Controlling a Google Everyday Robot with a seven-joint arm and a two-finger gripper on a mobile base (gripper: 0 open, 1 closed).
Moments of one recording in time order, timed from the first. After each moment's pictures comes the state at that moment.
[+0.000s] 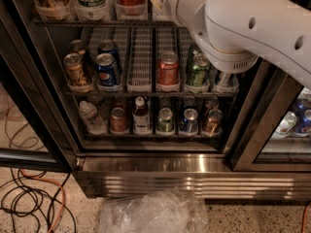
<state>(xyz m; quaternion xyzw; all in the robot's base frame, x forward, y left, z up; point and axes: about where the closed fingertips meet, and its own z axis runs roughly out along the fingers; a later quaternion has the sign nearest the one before) 0.673 -0.022 1.096 -0.23 0.64 0.04 0.73</state>
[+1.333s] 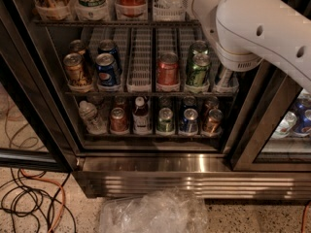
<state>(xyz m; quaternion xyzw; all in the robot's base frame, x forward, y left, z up) 0.699 -0.079 1.113 -0.15 0.63 0.03 0.76</state>
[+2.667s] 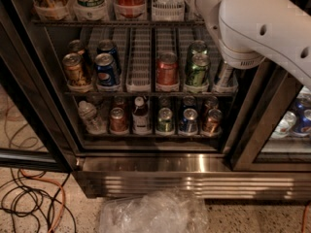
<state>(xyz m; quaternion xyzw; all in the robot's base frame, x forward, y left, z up) 0.696 -0.081 1.128 -0.15 0.61 0.03 0.78</state>
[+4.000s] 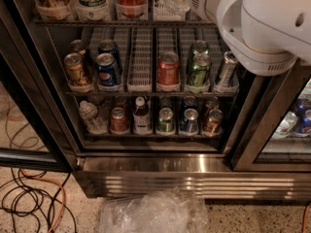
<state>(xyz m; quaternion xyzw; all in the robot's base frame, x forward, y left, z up) 0.652 -0.073 1.116 -0.17 0.66 0.07 0.73</state>
